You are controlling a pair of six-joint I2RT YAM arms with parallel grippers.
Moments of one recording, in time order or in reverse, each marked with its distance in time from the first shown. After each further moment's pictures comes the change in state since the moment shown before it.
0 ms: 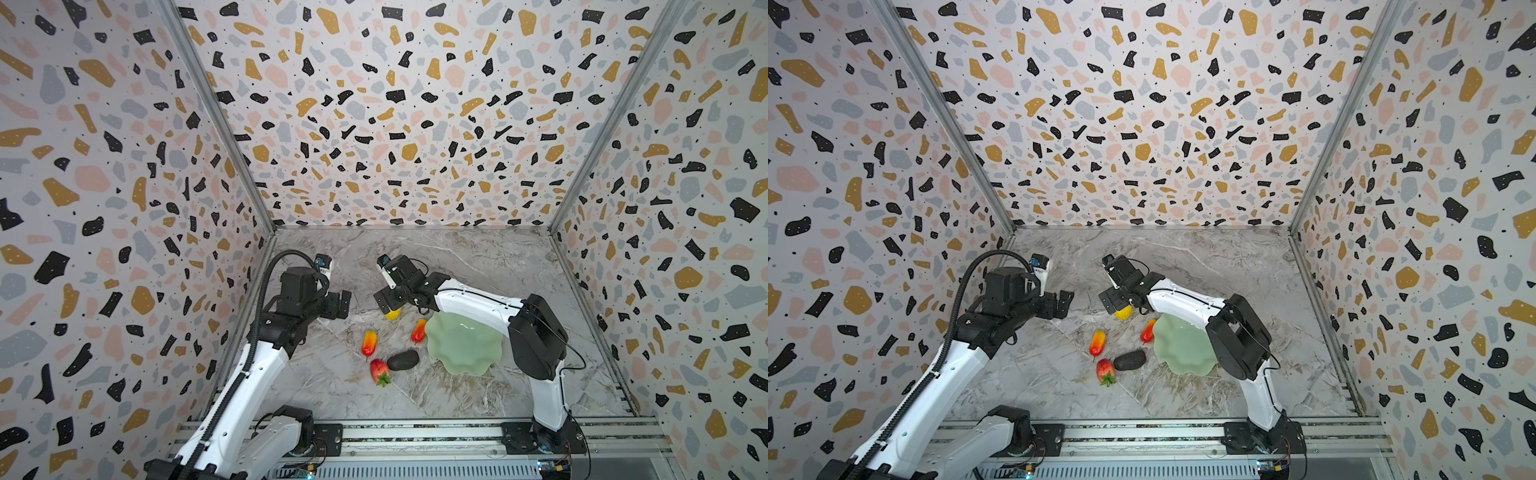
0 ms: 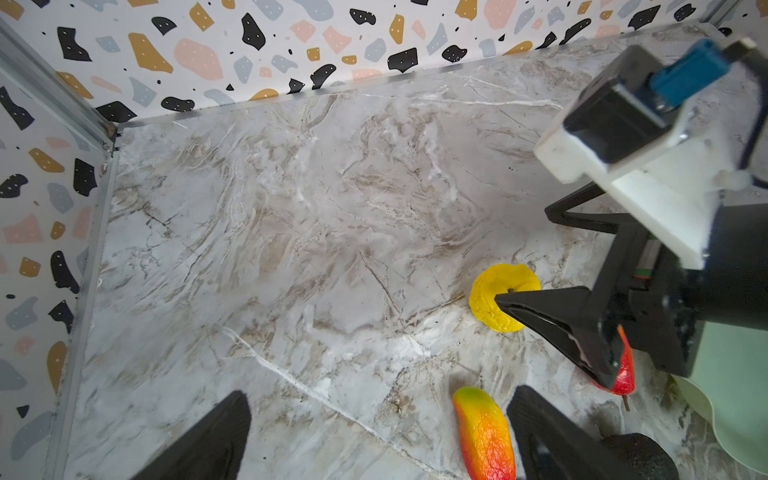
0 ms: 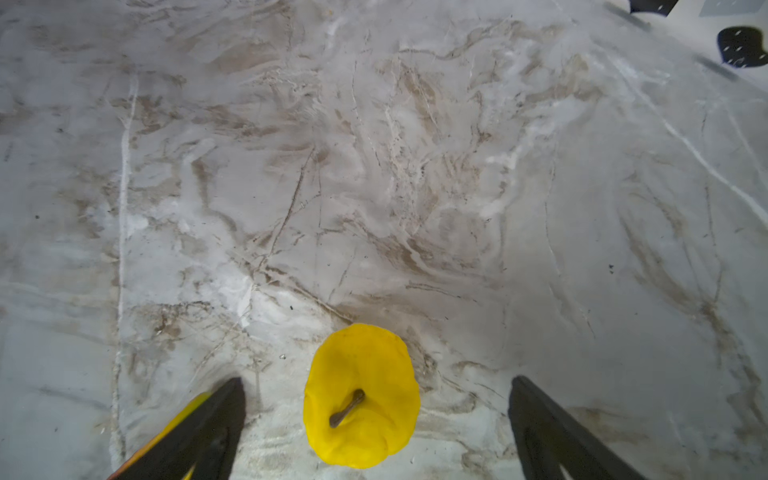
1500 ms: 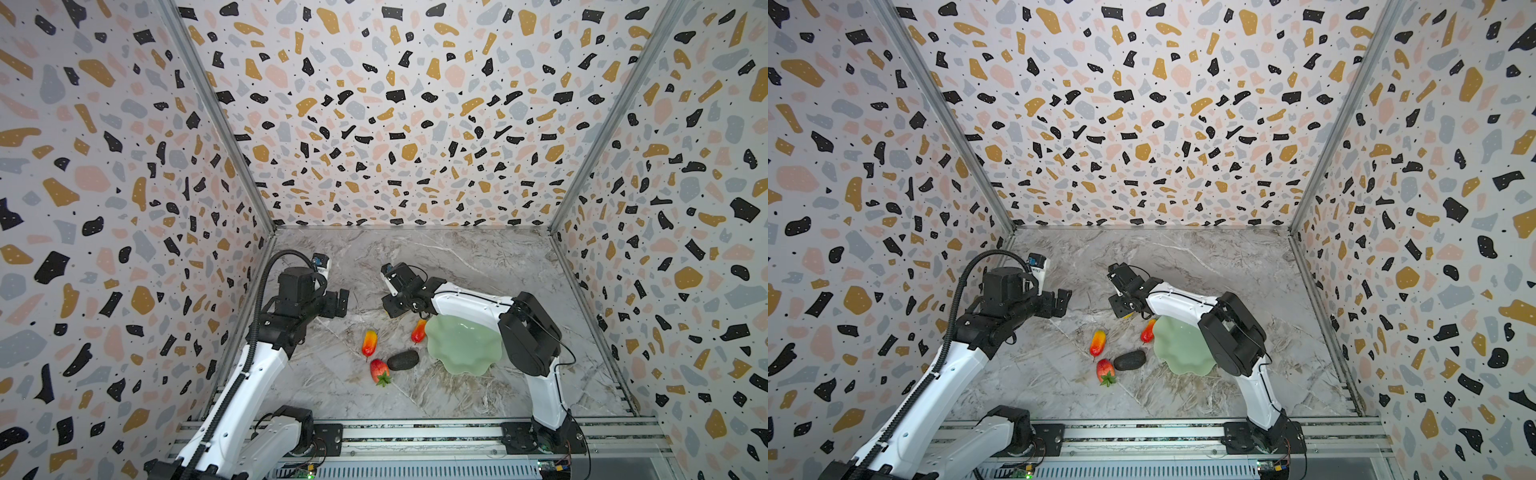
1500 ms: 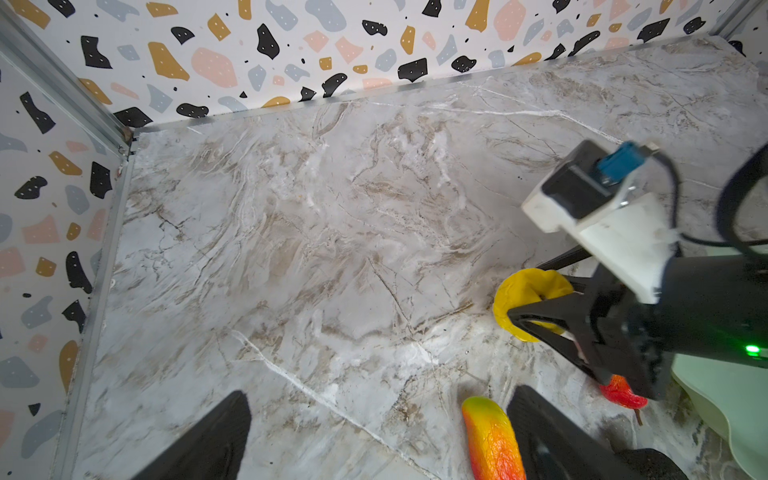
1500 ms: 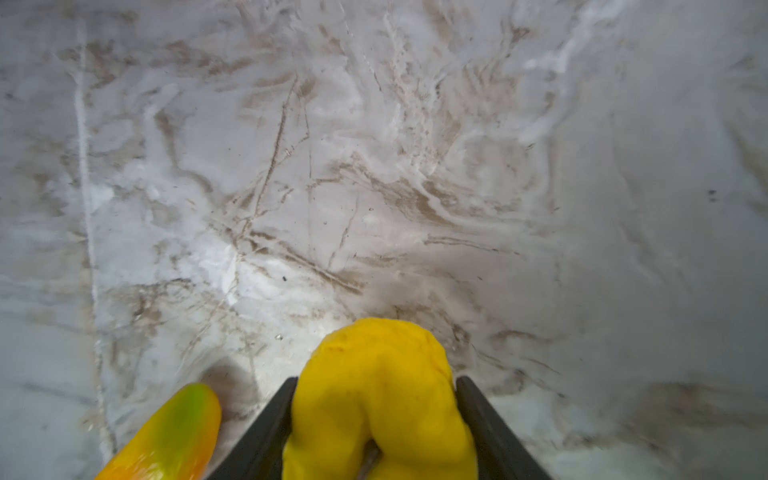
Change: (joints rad) left arm 0.021 0.001 -0.005 0.025 0.001 0.000; right arm -0.015 -0.032 -0.076 -0.007 -0.056 0.083
